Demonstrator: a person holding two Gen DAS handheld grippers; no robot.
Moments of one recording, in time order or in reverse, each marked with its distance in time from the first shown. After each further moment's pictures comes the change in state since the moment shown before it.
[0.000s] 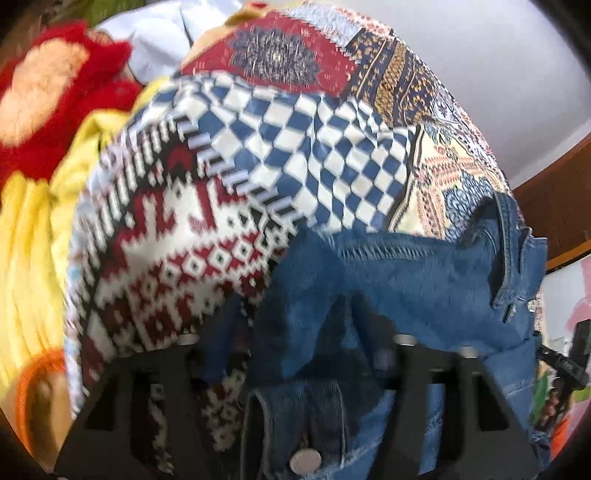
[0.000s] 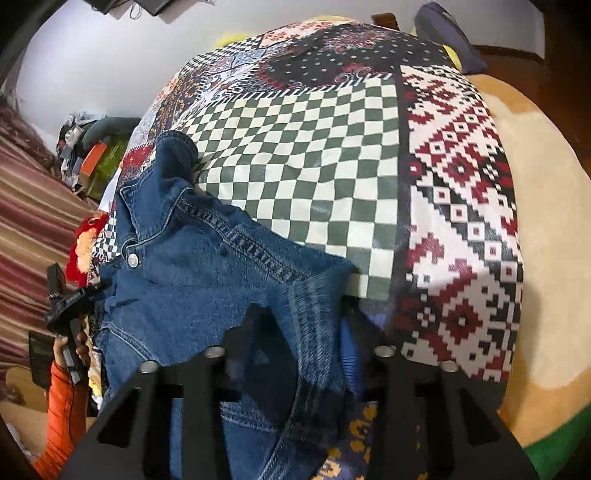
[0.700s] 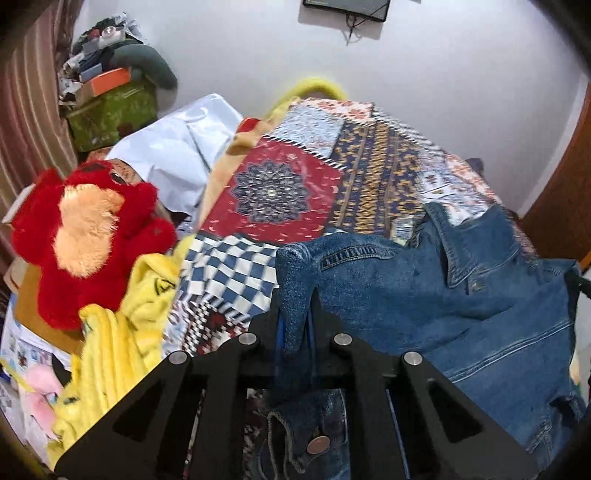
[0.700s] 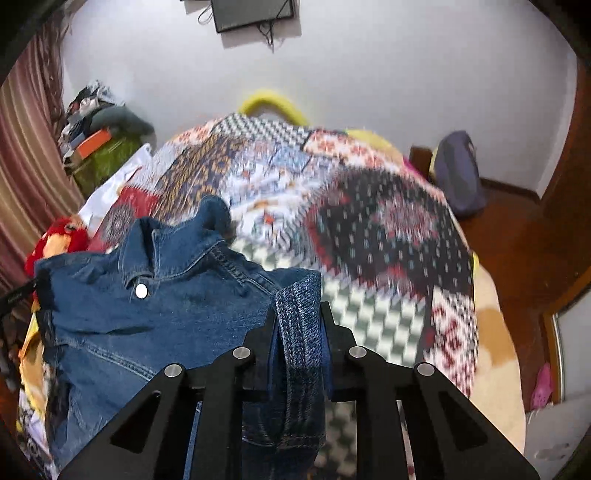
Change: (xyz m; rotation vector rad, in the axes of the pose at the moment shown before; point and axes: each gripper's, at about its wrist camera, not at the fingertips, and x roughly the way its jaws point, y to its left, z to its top) left arm -0.075 -0.046 0.048 0.122 -0.273 0.182; right arm -0.026 0.101 0.125 -0.314 -0.273 -0.226
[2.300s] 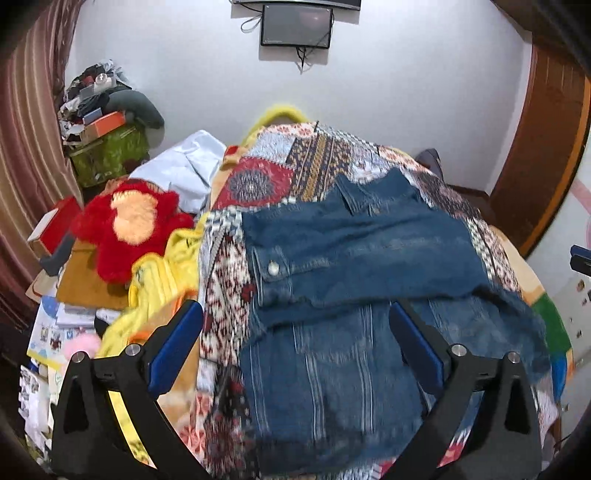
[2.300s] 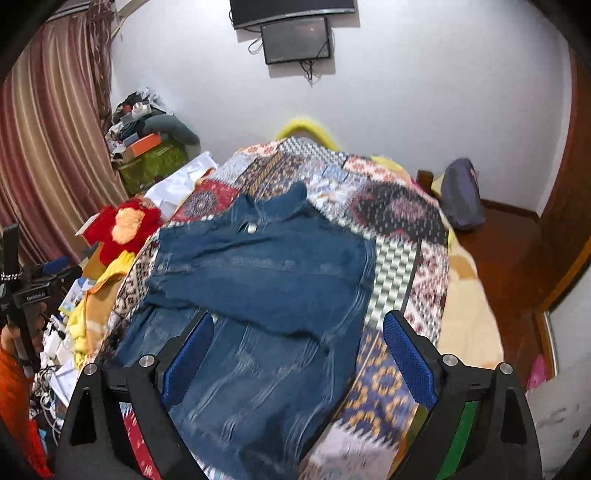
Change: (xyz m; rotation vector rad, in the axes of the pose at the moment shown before) left arm -0.210 -0.030 -0.138 0.145 -0.104 -0.055; right arm -0.240 0.070 -0.151 -0.057 -0.076 0.090
